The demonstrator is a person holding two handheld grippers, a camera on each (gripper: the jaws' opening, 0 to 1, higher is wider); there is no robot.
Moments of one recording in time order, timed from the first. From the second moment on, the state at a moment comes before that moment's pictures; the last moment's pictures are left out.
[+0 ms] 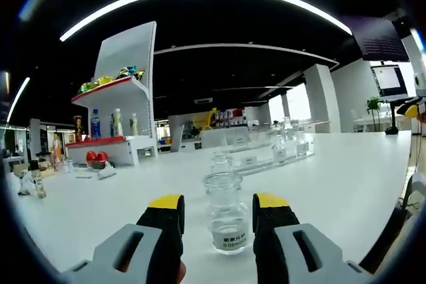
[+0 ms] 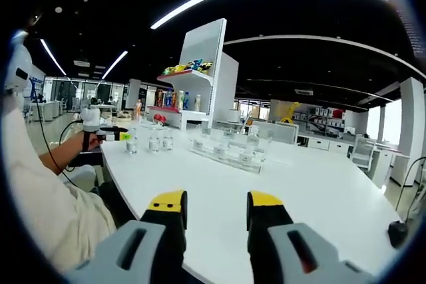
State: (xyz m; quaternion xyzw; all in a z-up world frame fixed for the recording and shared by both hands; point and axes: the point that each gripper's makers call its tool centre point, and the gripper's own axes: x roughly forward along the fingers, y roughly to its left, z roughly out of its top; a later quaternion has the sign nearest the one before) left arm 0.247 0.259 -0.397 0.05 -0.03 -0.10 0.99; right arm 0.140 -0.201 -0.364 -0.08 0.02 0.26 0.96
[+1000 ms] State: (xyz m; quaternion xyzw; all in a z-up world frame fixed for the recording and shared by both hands) left arm 0.262 0.249 -0.400 0.03 -0.02 -0.10 0.99; right arm 0.145 -0.197 -0.372 -0.08 0.03 0.26 0.96
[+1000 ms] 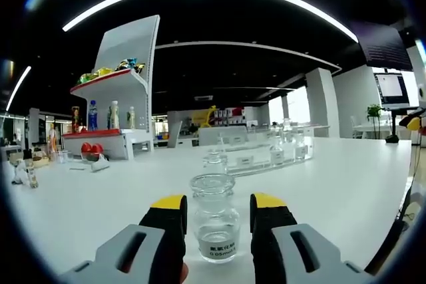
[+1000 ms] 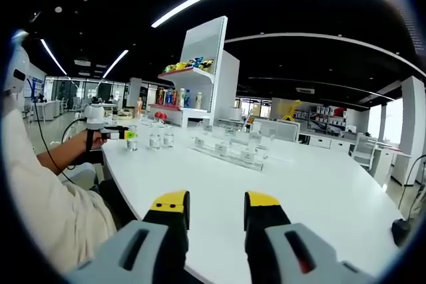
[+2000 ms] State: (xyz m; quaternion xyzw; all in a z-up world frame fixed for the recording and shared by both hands) left arm 0.265 0.252 -0.403 0.01 -0.01 -0.09 1.00; right arm 0.147 -0.200 -0.377 -0.08 0.03 0.26 0.96
